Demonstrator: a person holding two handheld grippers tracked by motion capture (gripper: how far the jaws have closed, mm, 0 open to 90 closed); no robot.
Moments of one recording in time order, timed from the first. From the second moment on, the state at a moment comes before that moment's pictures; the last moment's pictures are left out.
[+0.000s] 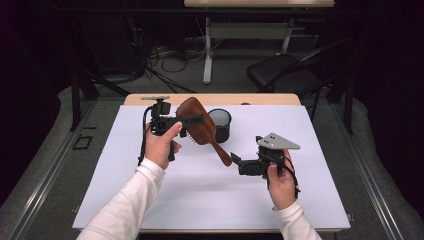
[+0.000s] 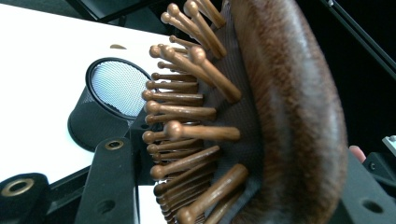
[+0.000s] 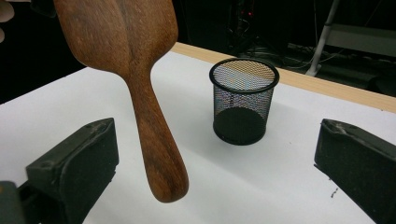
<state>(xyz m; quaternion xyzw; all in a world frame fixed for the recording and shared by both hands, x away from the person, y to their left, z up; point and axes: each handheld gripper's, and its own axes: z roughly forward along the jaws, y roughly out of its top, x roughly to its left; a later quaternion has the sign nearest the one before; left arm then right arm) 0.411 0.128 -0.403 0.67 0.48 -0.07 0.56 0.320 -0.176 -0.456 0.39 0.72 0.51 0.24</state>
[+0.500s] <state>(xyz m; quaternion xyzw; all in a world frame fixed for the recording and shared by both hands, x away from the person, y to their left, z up) 0.422 0.125 -0.389 0.67 0.49 -0.05 0.56 0.321 -0.183 -0.454 0.40 0.72 0.51 0.24</state>
